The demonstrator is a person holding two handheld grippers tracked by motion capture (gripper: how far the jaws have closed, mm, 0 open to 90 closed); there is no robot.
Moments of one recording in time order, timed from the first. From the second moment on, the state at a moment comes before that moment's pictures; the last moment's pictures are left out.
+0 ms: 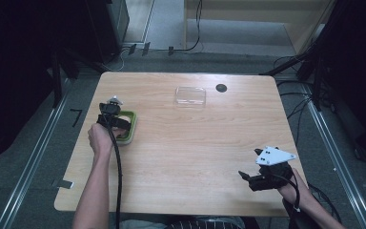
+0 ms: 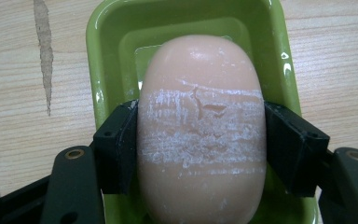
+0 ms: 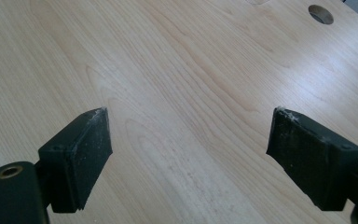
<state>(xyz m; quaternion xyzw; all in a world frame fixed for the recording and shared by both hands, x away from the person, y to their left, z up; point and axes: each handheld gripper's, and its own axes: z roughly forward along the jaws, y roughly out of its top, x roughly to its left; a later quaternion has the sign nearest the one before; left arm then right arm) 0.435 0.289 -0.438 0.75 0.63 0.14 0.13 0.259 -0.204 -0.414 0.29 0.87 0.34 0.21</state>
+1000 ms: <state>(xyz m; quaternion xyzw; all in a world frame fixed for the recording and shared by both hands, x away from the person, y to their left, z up) 0.429 0.289 -0.416 0.76 0.63 0.15 0.10 0.262 -0.203 -0.415 0.29 0.87 0.34 0.20</state>
